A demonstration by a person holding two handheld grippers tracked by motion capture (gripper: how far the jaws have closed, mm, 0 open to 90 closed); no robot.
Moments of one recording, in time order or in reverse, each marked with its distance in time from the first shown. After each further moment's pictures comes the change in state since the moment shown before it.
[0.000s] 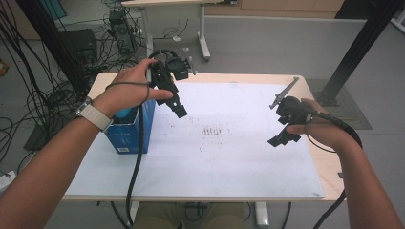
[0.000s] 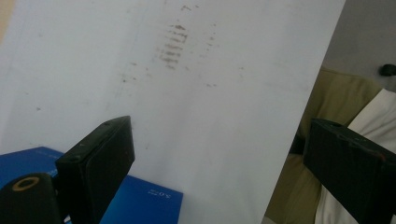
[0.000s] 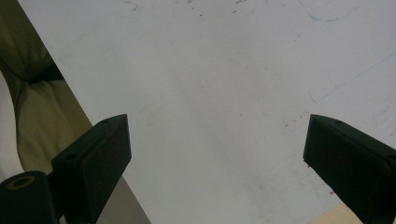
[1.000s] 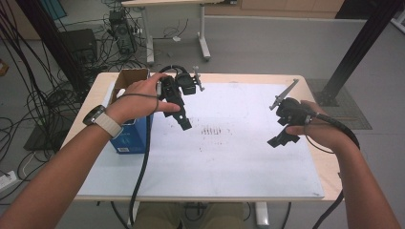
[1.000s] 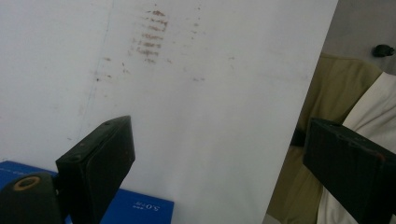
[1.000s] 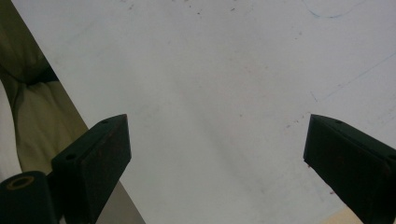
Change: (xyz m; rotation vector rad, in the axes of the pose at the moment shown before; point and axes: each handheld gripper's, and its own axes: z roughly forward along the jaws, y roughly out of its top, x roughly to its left) left arm -0.003 0.003 0.036 0.046 -0.038 0.029; right arm -0.004 -0.003 0.008 -0.007 0.006 0.012
